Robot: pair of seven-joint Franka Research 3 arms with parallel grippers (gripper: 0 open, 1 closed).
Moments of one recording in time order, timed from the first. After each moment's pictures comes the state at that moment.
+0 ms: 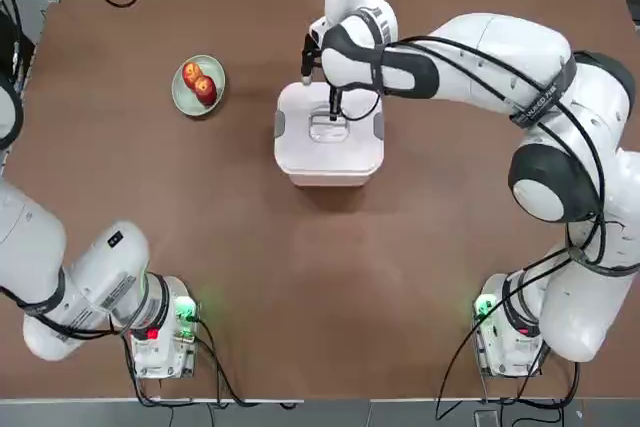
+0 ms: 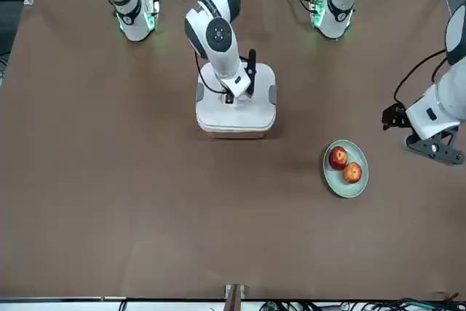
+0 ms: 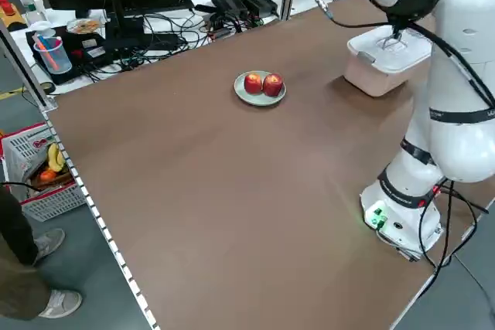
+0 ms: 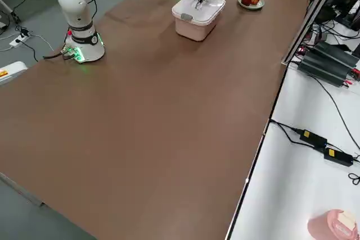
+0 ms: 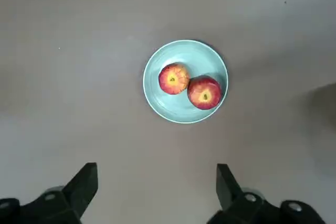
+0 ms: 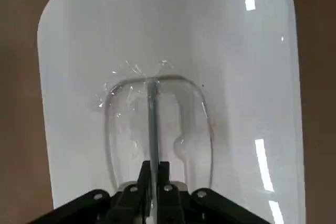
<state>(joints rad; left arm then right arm) 0.76 0.36 -1.02 -1.47 0.38 1.57 0.05 0.92 0.45 -0.09 -1.62 0.25 2.00 -0.75</state>
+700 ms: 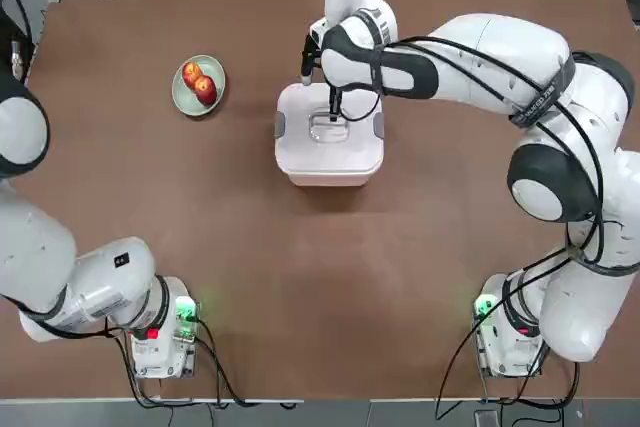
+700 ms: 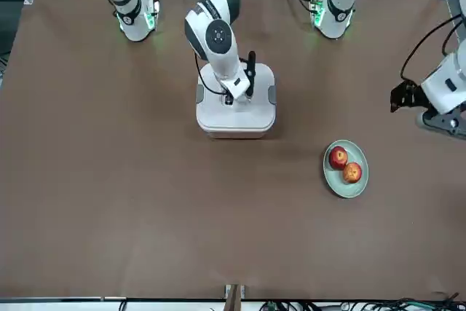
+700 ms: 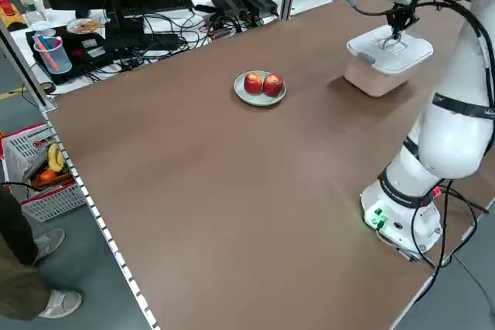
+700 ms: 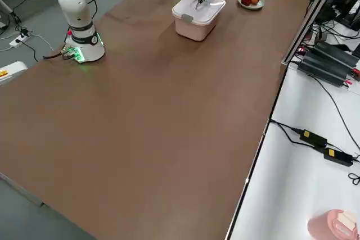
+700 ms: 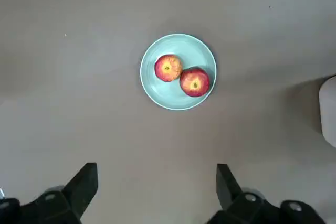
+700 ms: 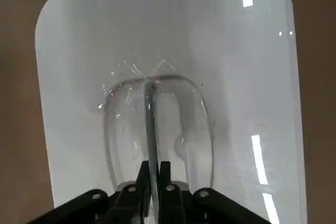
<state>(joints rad) 0.32 0.12 -0.43 -1.46 0.11 1.51 0.16 0.92 0.45 -0.09 -1.62 0.25 2.00 -0.73</state>
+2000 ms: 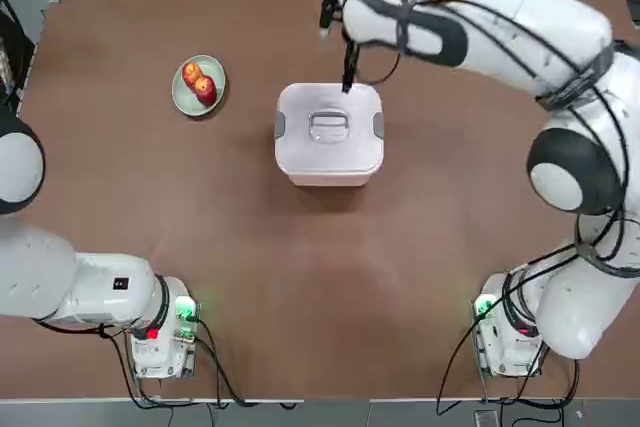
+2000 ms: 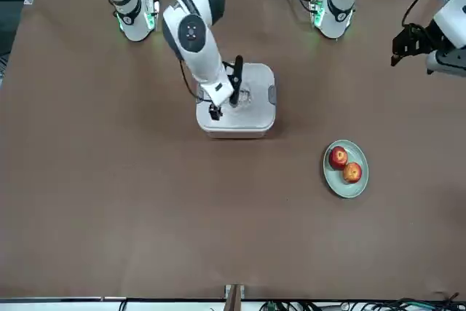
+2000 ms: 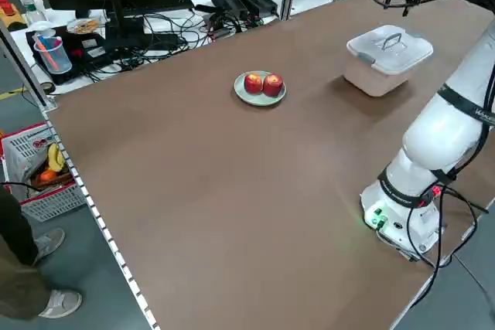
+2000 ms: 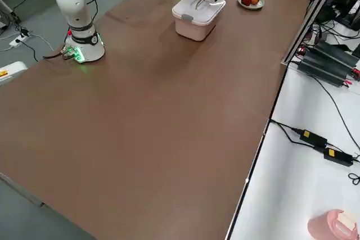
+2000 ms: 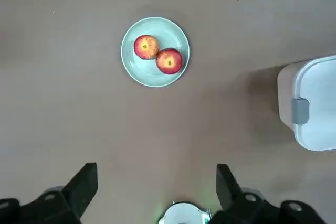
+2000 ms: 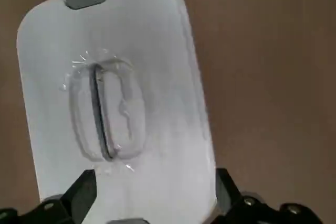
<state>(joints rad) -0.02 0.00 -0.09 -1.45 0.00 1.38 0.09 0.79 0.35 -0.11 -1.60 0.22 1.98 -0.77</state>
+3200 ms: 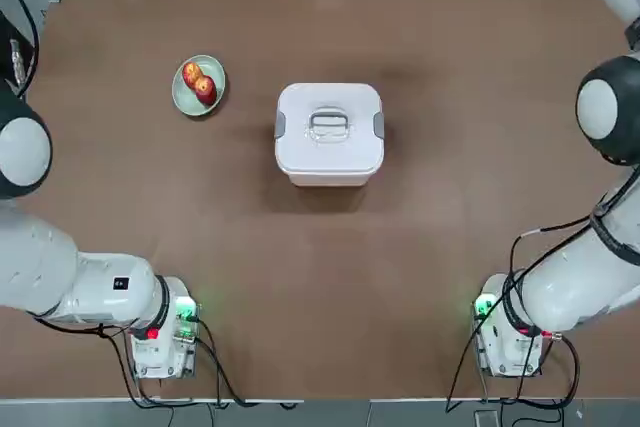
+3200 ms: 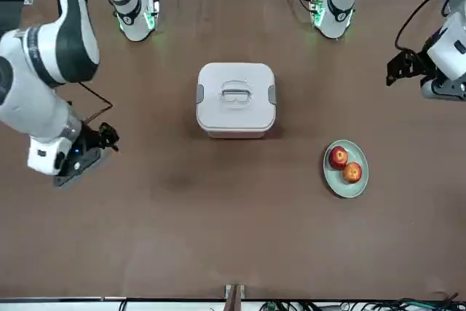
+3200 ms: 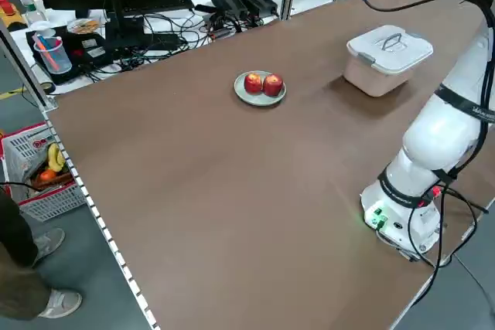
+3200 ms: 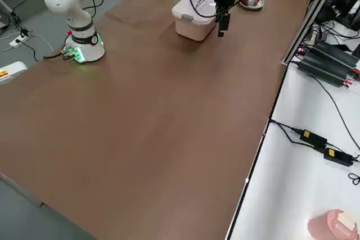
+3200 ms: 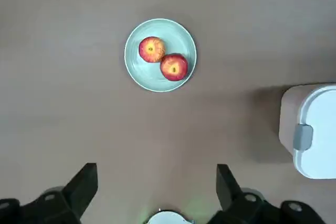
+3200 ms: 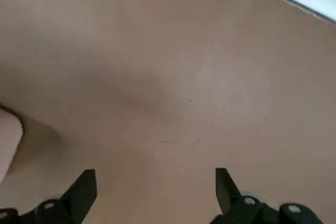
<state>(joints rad) -0.02 0.05 -0.09 -1.46 0.00 1.42 -0.04 0.25 0.30 -0.12 -1.46 0.05 1.77 -0.27</state>
